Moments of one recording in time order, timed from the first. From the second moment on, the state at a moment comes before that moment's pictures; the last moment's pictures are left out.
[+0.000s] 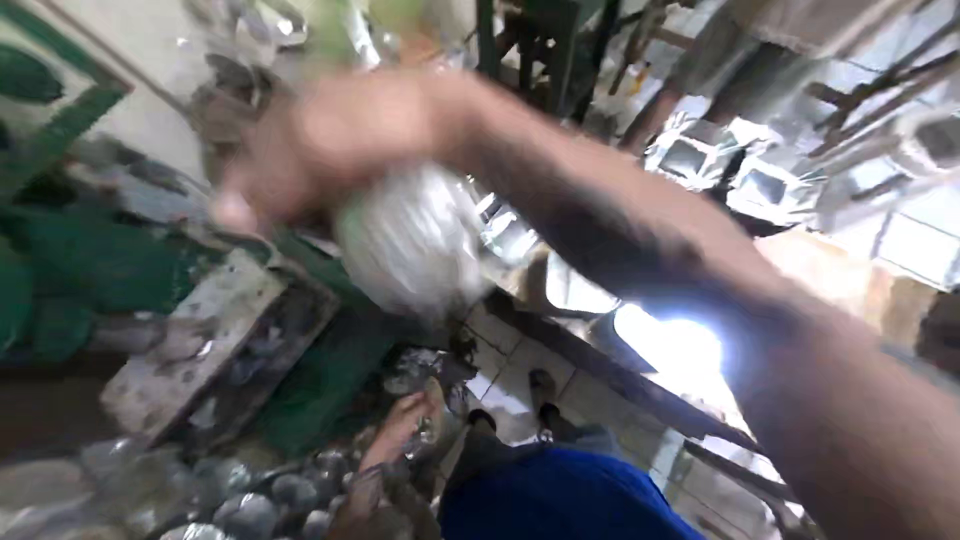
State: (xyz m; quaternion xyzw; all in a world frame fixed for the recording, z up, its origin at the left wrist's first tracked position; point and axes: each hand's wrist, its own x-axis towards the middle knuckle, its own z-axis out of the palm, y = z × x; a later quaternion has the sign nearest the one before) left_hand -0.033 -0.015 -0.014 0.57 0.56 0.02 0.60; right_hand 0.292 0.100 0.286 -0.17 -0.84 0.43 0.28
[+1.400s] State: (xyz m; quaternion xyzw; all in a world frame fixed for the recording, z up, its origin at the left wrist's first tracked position) left_hand 0.373 0.218 -0.029 0.94 0.20 -0.19 0.19; right_hand 0.477 -0.238 0.012 -0.75 -0.47 0.41 0.21
